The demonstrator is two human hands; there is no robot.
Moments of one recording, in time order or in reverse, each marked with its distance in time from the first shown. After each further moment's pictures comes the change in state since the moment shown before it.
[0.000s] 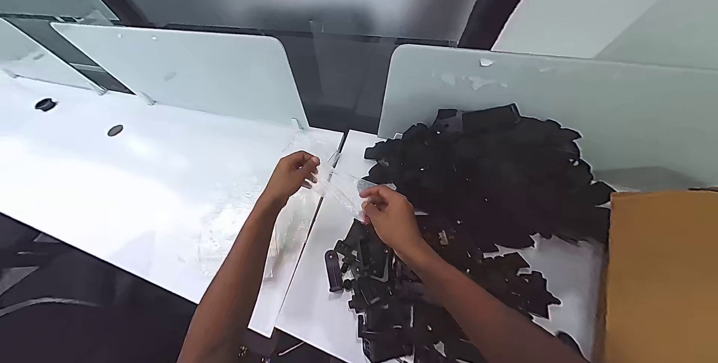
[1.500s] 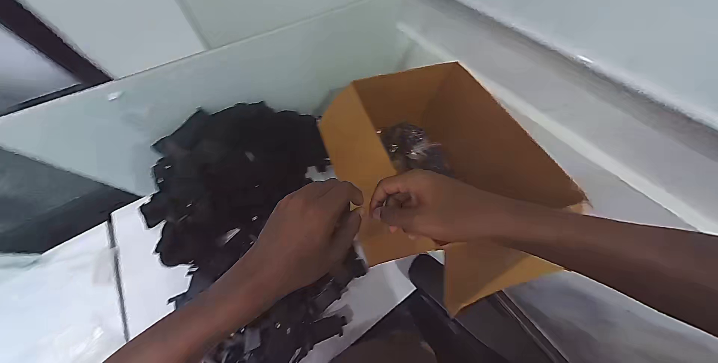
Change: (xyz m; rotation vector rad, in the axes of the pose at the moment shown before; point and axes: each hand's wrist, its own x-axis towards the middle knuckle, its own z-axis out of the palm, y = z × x) left_hand -0.139 0.209 0.358 0.450 -0.733 1.186; right_hand -0.272 0.022 -0.331 -0.114 0.072 0.386
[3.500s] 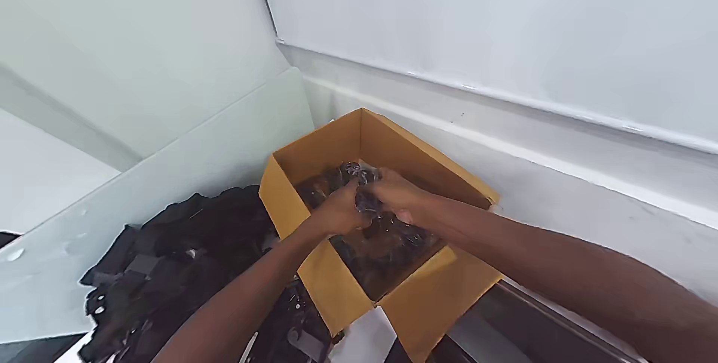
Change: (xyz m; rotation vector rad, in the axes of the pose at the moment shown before) left_hand 0.200 0.017 0.128 -0.466 -0.714 -0.441; right_hand 0.035 0.123 -0.083 0.764 0.669 0.232
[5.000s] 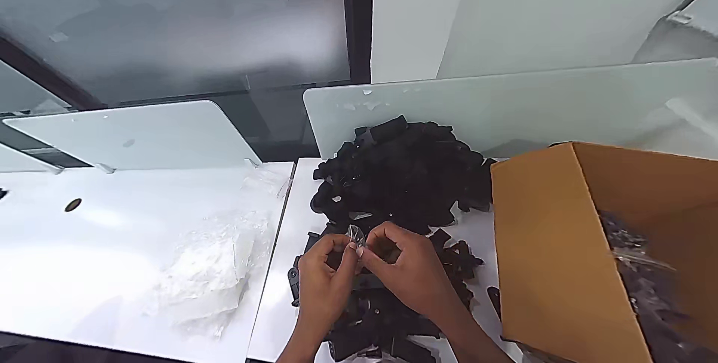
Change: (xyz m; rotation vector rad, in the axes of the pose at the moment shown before) left_hand -0.374 -0.185 0.101 -0.409 1.608 -0.088; right_hand -0.178 0.067 0.309 -0.427 -0.723 -0.922
